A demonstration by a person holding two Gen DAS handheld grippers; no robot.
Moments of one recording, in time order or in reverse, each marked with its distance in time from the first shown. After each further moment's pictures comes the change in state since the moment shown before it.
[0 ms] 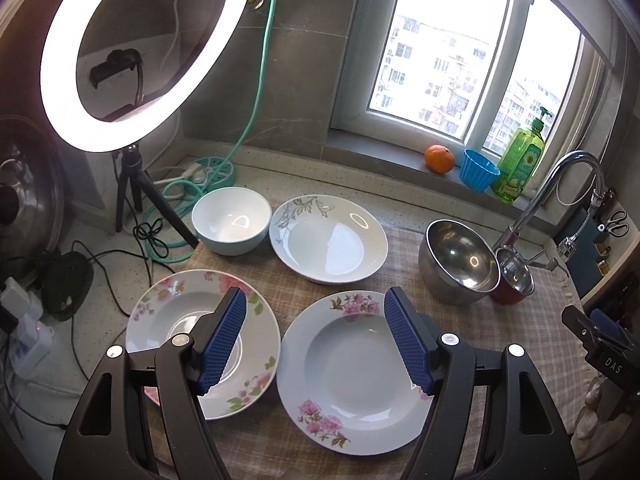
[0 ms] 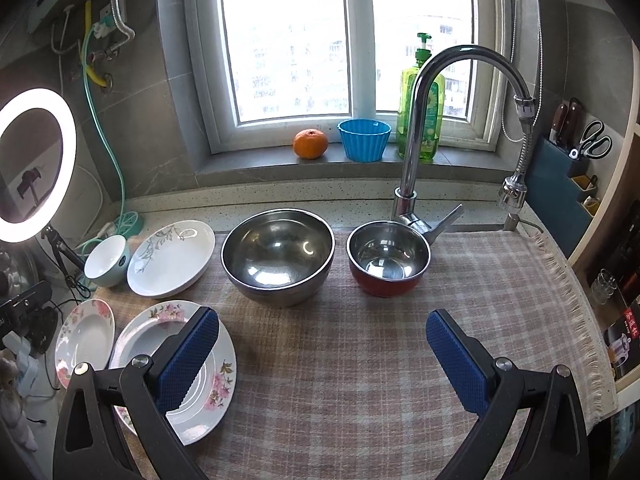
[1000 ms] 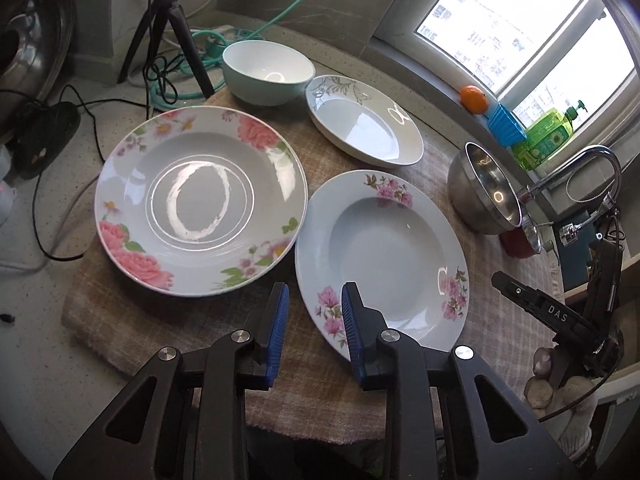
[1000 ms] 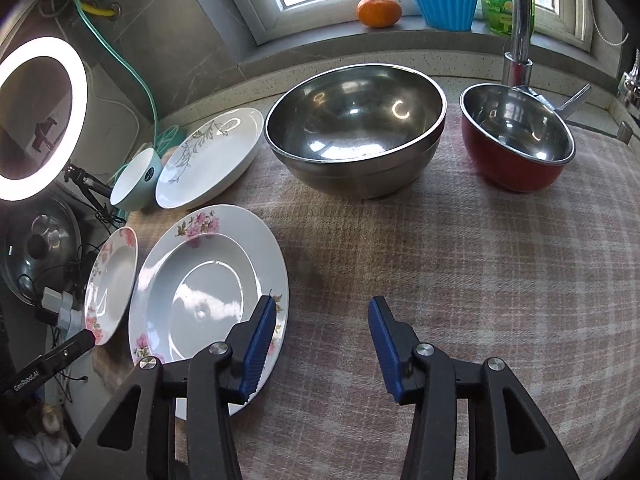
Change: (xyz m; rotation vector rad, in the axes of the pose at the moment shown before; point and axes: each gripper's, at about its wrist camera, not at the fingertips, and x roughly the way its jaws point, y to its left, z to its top) left arm 0.031 0.044 -0.078 -0.238 0.291 -0.074; right arm 0.111 0.026 -0.043 0.030 0.362 0.300
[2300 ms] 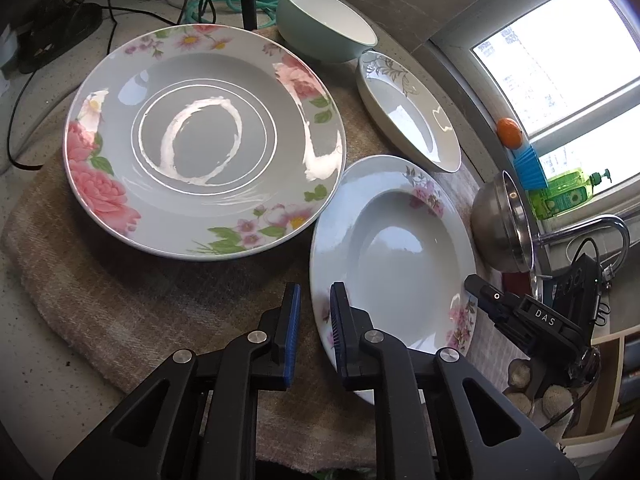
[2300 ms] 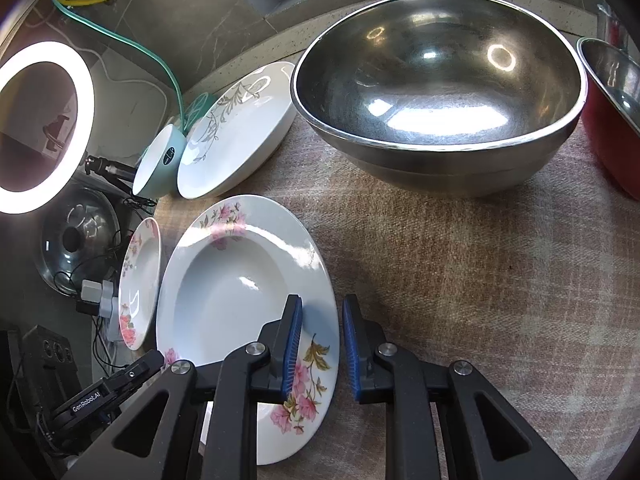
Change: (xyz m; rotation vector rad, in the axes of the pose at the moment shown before) left arm 0.043 0.026 -0.007 -0.254 0.033 -0.061; right arm 0.062 0.002 0.029 0.008 0.182 0.233
